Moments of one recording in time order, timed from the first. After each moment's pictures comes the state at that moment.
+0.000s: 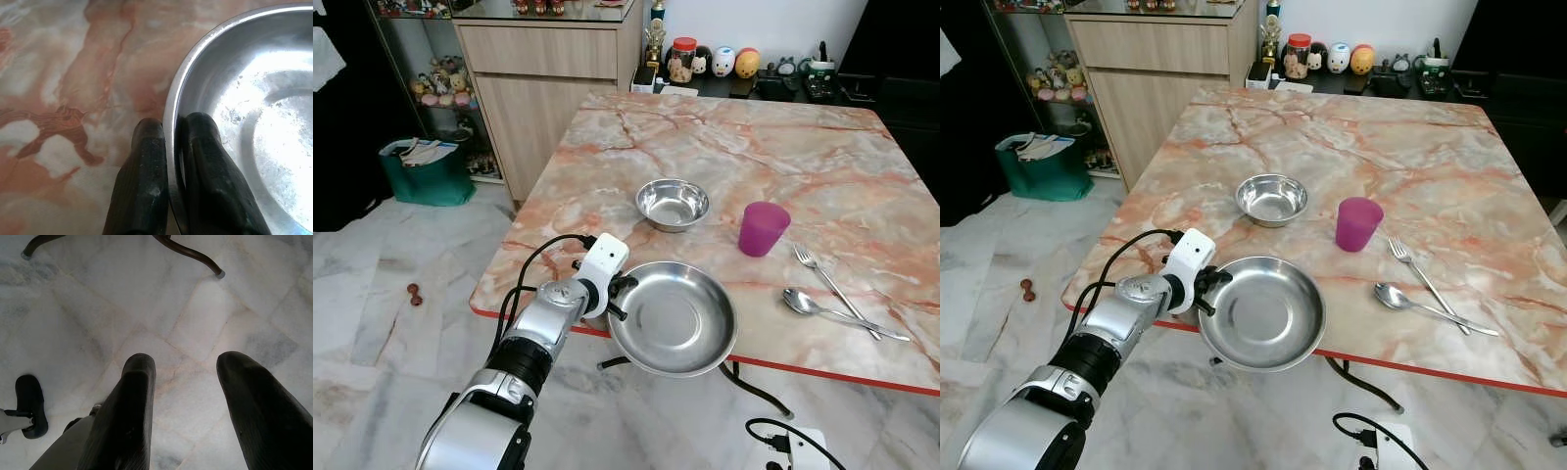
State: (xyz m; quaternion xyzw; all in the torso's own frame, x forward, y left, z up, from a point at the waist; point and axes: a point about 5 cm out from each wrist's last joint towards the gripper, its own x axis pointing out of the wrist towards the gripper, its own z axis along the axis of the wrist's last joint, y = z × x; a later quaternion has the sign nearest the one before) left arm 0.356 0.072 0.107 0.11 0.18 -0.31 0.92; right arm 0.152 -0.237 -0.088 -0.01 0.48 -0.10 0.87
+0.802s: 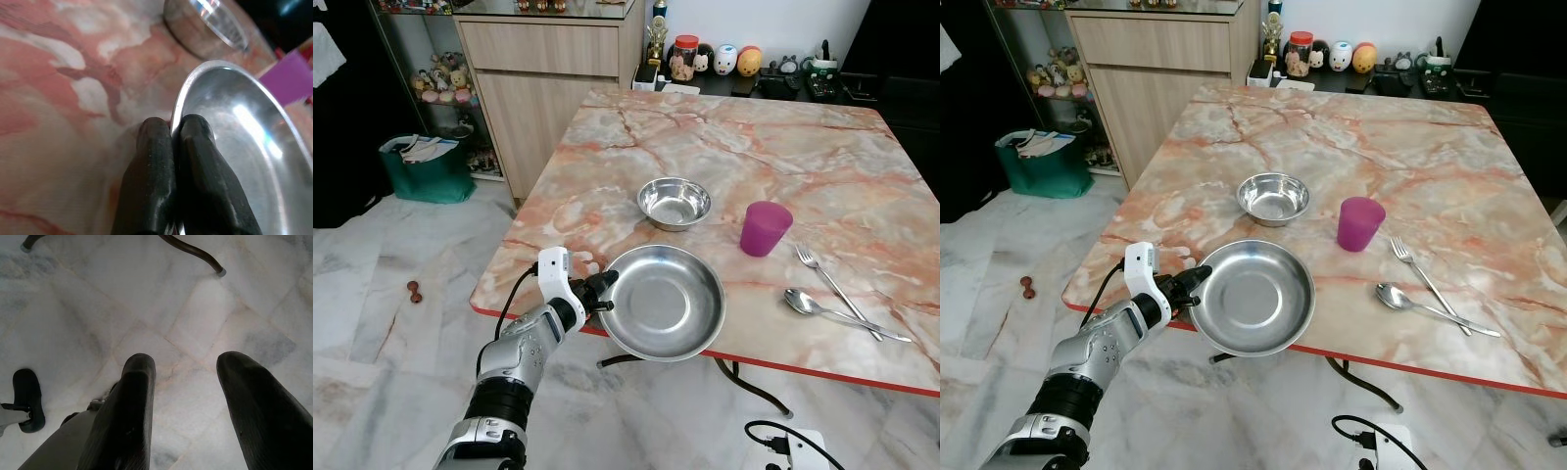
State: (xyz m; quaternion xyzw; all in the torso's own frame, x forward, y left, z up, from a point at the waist) left arm 0.335 0.111 0.093 -0.26 0.15 -0.22 0.93; right arm 0.150 -0.237 -0.089 -0.02 0.49 -0.09 0.87
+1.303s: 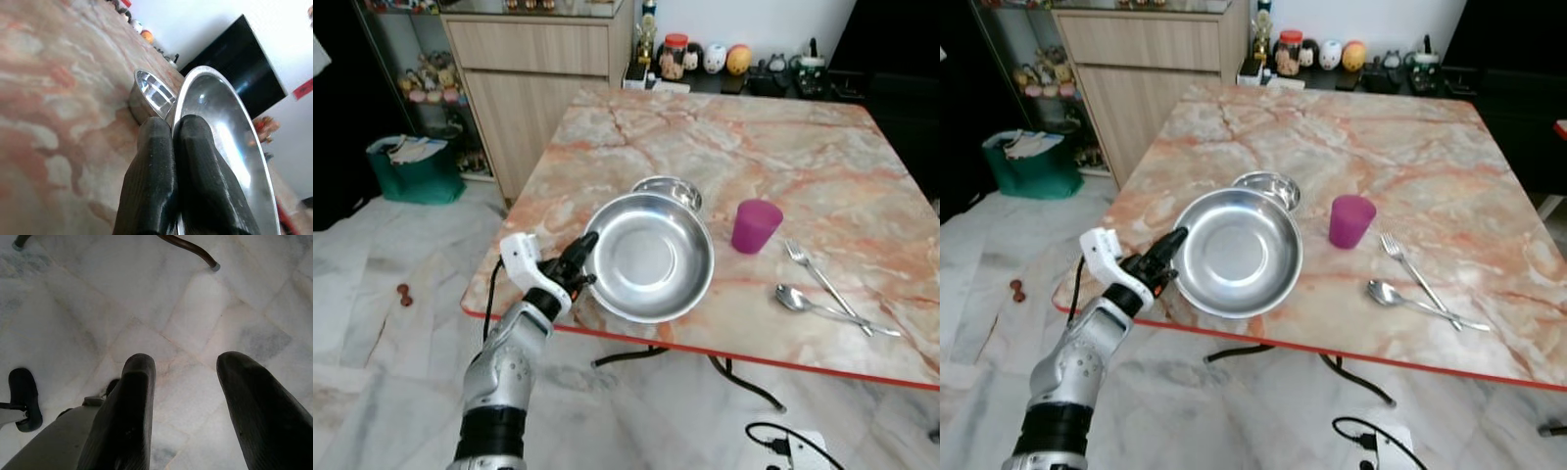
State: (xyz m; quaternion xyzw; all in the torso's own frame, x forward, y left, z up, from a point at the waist) left arm 0.315 0.132 0.127 -0.36 0.01 -0.19 0.91; right arm 0.148 -0.238 -0.089 -0.02 0.49 -0.09 0.87
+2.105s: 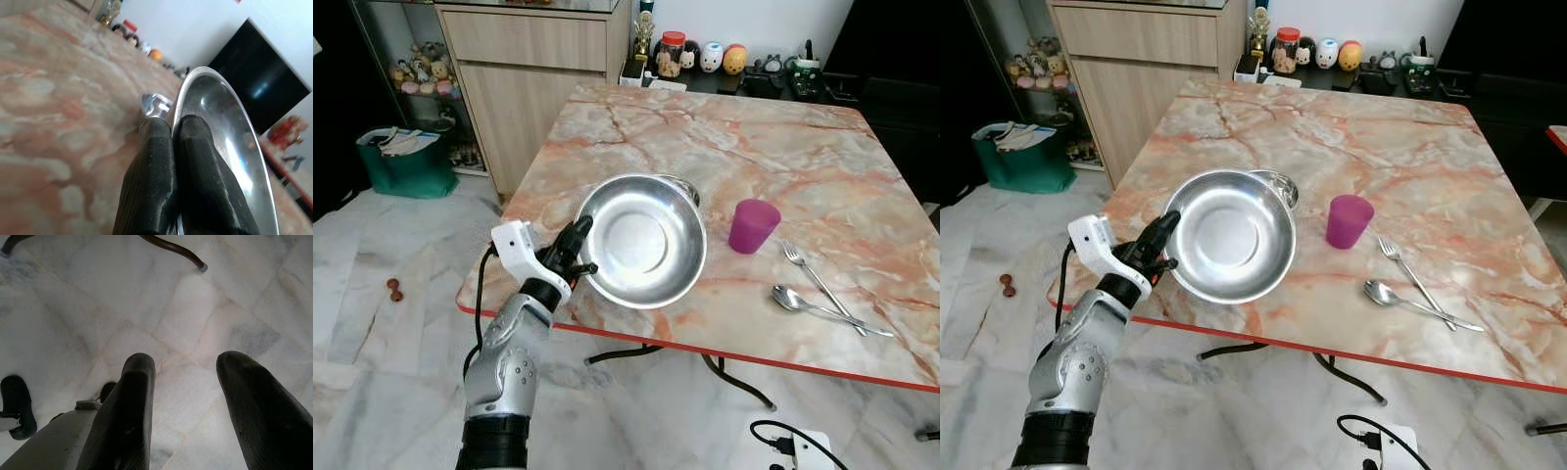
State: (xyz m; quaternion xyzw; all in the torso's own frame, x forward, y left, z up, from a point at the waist) left arm 0.310 0.124 0.148 -0.27 -0.04 -0.17 0.95; right arm 0.149 -0.241 -0.088 0.00 0.48 -0.11 0.87
